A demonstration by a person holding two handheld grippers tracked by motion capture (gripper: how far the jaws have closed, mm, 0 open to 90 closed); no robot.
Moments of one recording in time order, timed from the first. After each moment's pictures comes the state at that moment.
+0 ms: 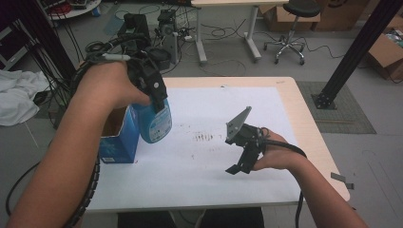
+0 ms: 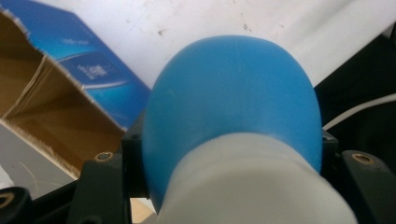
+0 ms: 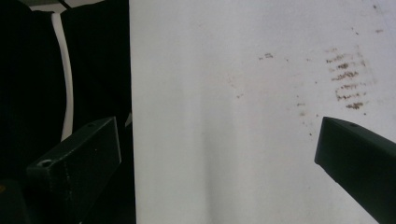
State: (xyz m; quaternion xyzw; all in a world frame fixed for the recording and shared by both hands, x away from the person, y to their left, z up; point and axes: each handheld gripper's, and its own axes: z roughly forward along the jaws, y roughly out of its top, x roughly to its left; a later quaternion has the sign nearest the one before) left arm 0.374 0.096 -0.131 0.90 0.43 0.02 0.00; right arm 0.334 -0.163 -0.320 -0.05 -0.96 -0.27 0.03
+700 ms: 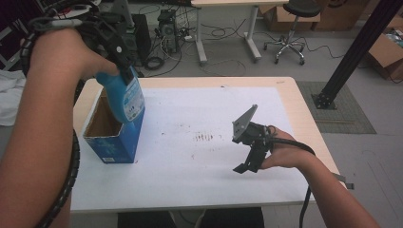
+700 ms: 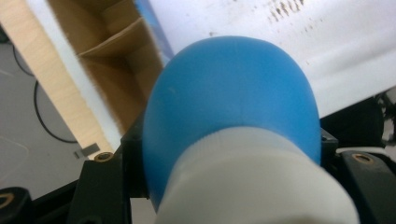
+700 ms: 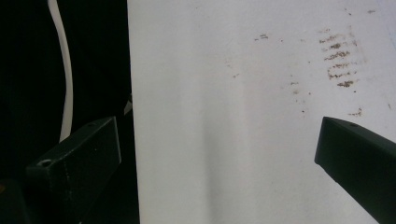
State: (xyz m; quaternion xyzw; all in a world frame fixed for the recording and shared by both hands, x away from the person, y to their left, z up) left arm 0.392 0.170 -0.079 0.82 0.56 0.03 0.03; right arm 0.334 -0.177 -0.313 -0.05 -0.97 -0.25 0.03
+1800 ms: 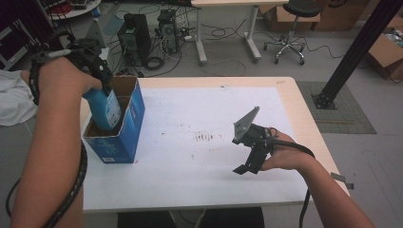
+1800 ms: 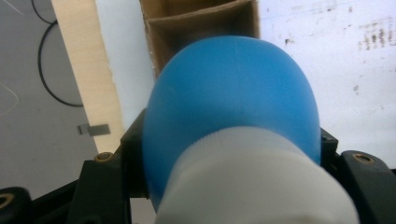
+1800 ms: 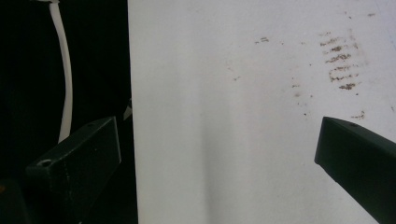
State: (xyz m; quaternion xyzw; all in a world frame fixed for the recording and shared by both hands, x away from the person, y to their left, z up) left arm 0.424 0.238 -0.163 0.74 0.67 0.04 0.01; right arm 0.332 -0.180 -0.318 -0.05 -0.96 -0.27 0.03
